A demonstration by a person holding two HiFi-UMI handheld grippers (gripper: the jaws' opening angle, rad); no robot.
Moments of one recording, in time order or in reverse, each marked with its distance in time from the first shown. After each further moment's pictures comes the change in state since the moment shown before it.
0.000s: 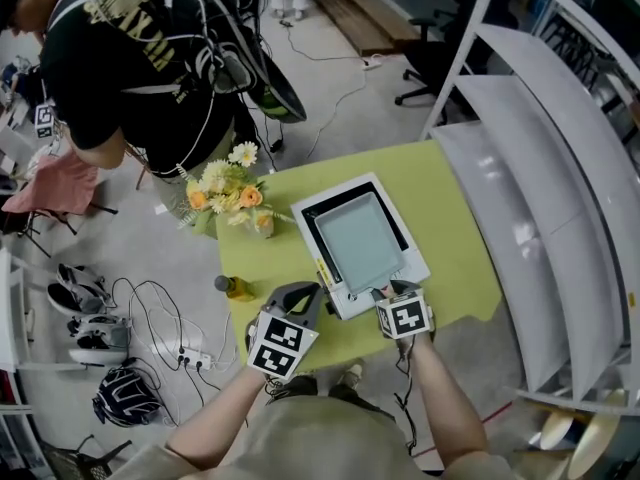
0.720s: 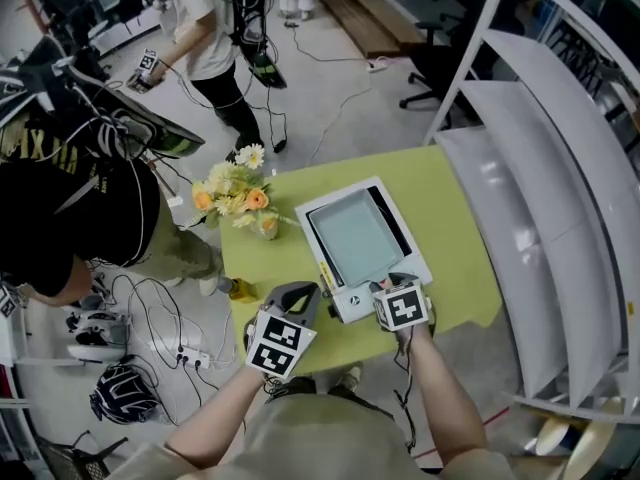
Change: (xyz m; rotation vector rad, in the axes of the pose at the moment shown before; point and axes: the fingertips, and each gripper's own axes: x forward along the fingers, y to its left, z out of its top) left arm 0.000 0.016 -0.002 -0.015 0.004 0.019; right arm -0.002 0.006 0.039 -0.050 0.021 -0.005
